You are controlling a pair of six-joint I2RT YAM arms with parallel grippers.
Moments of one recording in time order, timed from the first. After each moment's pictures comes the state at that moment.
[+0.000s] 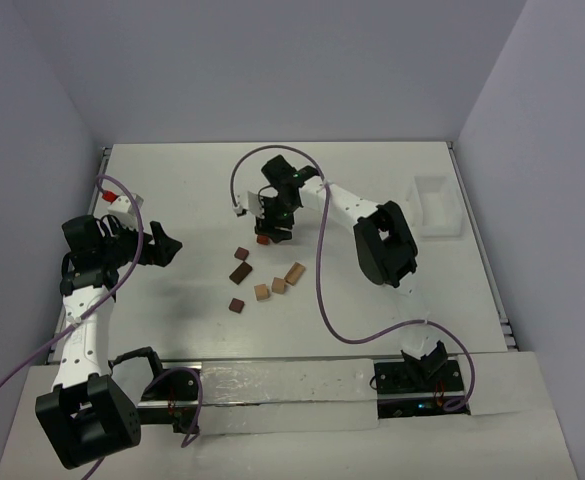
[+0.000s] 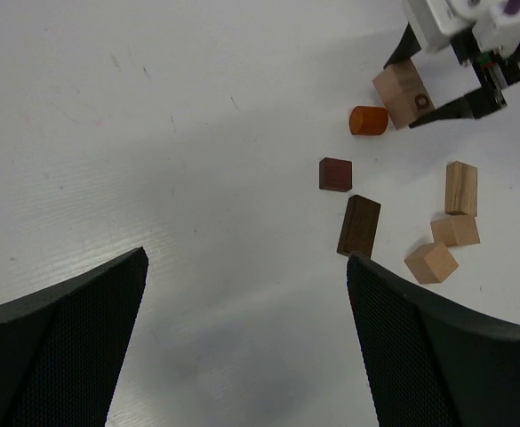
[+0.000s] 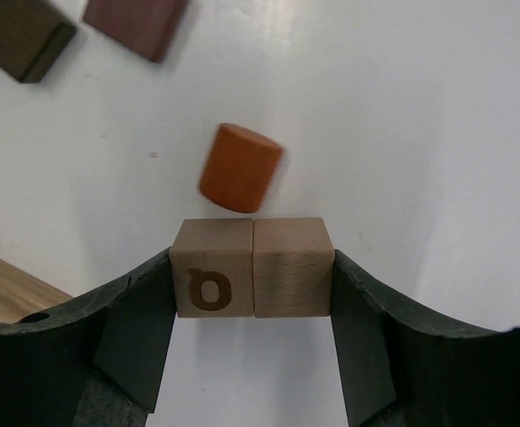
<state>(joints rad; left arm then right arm) 0.28 0.95 0.68 -0.31 0.72 0.14 0.64 2.25 1.89 -0.84 -0.36 -0.97</state>
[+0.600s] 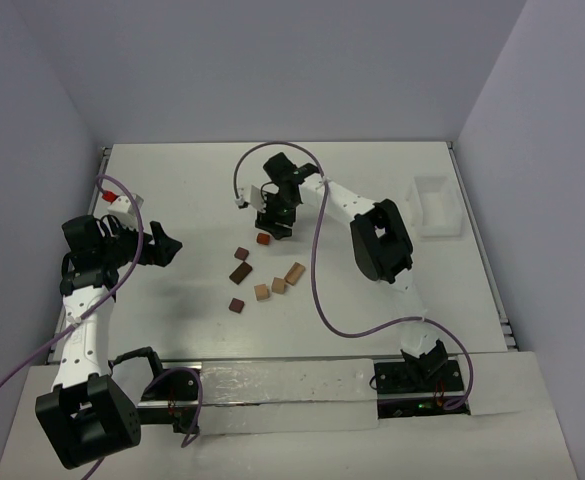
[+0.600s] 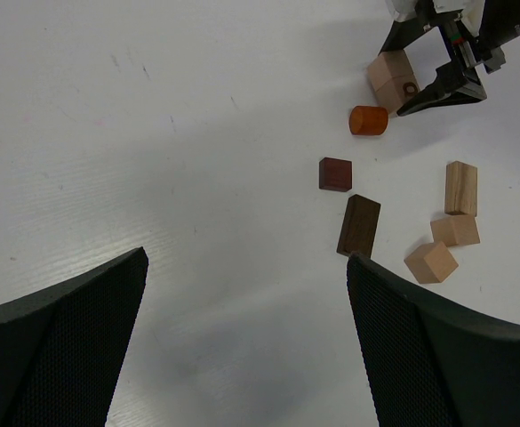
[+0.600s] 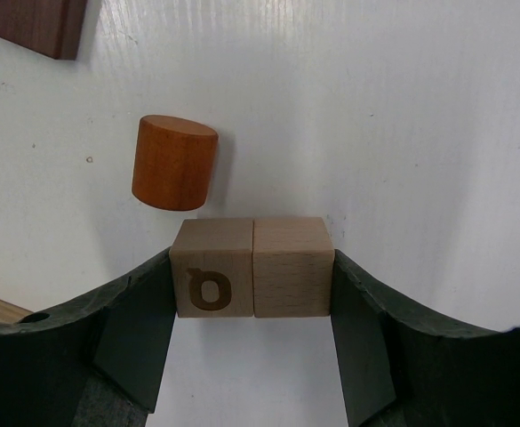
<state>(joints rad) 0.28 0.95 0.68 -0.31 0.72 0.14 0.62 2.33 1.99 -0.85 -0.32 -0.85</state>
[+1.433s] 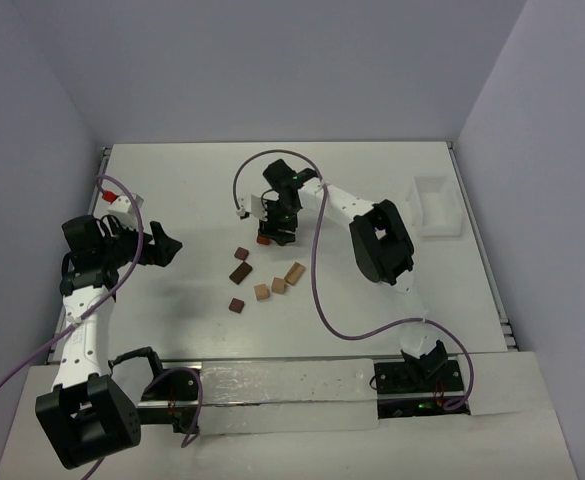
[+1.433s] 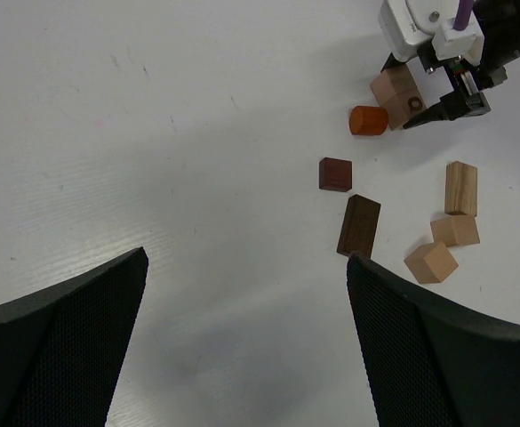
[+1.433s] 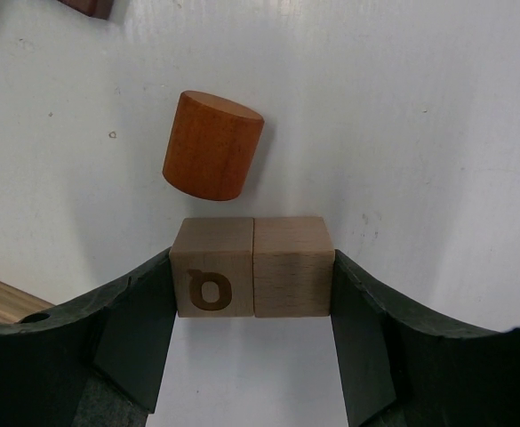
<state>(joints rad) 0.28 0.95 0.68 -0.31 0.72 0.14 0.63 2.31 1.92 -0.85 -0.30 -0.93</state>
